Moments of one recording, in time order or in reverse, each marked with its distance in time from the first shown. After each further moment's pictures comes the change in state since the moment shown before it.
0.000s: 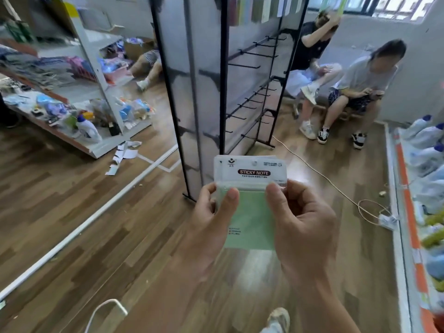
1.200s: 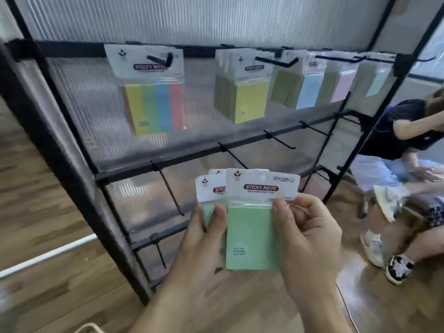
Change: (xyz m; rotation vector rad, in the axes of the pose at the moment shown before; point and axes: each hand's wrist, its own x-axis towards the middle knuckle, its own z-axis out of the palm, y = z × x) left_hand 0.622 0.063 0.254 -0.121 0.471 0.227; right_hand 0.722 0.109 0.079 0.252 -0.519 -0.059
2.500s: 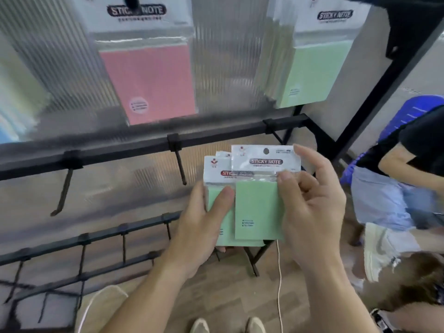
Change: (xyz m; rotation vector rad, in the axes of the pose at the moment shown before) left_hand 0.375 -0.144 0.418 0.266 0.230 -0.124; right_hand 0.524 0.159 -0.278 -0.027 -0.308 0.036
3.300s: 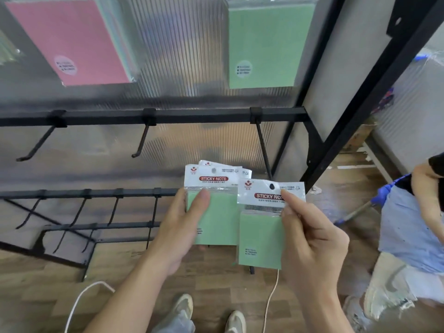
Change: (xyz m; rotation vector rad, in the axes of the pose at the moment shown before) left_hand 0.014 -0.045 0.090 -0.075 0.330 -0.100; right_hand 0.031 0.076 -0.115 -0.060 -0.132 -0.101
